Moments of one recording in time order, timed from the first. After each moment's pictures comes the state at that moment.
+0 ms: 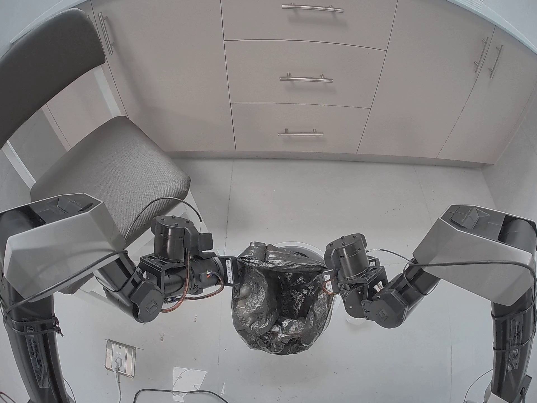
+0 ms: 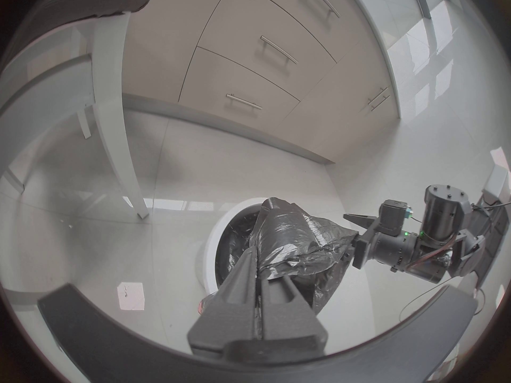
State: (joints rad) left arm -0.44 2.23 -0.82 -0.95 -0.27 -0.33; right arm 0.62 2.35 -0.99 -0.75 -0.67 0.09
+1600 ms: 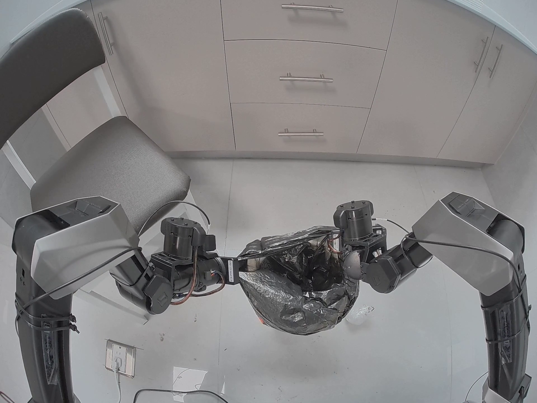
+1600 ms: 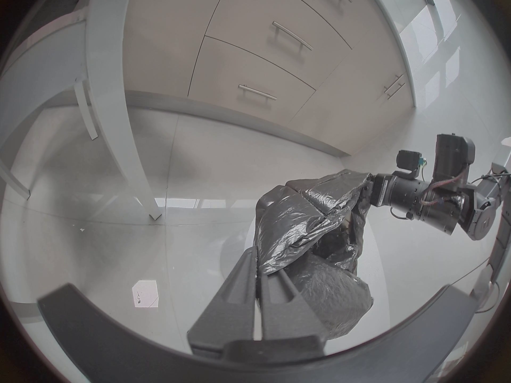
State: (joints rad) left arm -0.41 2.34 -0.95 -0.87 -0.24 -0.28; right arm 0.50 2.44 -1.27 -0.74 -0.74 0.09
